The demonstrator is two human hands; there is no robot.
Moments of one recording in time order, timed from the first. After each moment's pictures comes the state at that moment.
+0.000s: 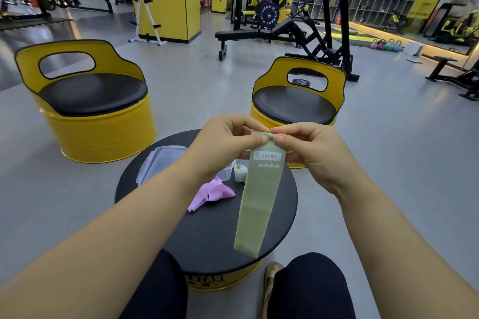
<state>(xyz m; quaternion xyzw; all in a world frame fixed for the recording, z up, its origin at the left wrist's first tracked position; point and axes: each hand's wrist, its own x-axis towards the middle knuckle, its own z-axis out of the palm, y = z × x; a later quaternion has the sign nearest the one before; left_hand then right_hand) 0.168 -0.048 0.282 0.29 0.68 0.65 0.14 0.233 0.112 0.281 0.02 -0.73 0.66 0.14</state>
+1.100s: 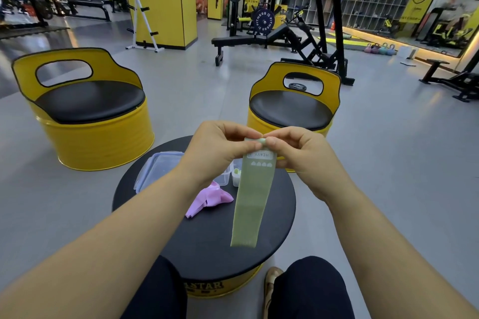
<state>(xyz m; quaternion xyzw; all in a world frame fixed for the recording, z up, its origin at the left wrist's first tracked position) 0.168 -0.047 0.280 0.25 0.70 0.67 0.09 0.229 0.107 0.271 0.00 -0.77 0.61 0.17</state>
